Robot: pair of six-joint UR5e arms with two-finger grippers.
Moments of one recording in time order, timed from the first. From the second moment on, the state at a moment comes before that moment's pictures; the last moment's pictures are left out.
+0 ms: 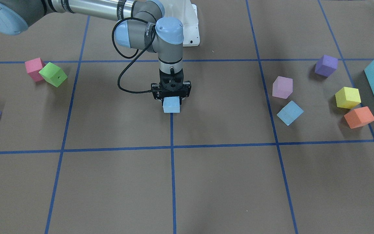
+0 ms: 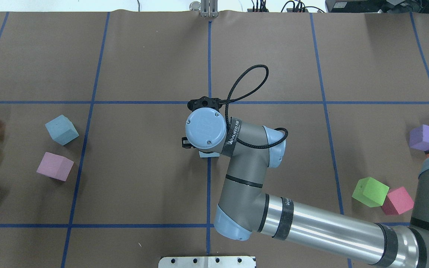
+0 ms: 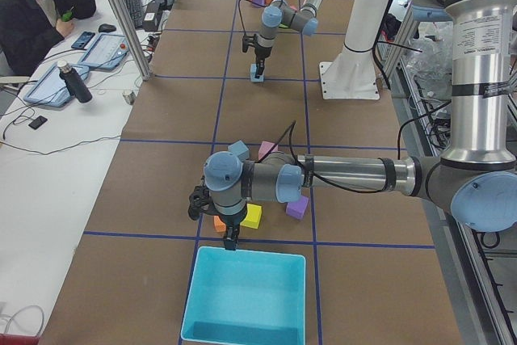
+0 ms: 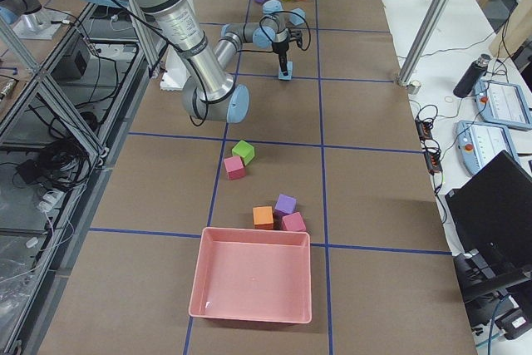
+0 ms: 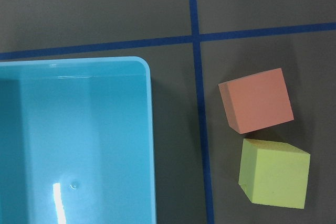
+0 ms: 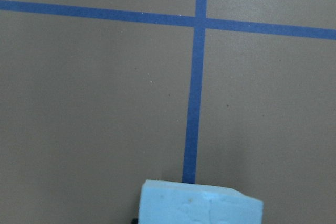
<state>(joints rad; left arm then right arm) -1.54 -1.49 -1.67 -1.57 -2.34 0.05 0.40 -0.75 1.49 -1.52 1.63 1.22</state>
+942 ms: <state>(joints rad) -1.54 -1.58 -1.72 -1.57 -2.34 0.05 0.71 -0.84 1.72 -1.68 1.88 1.06</state>
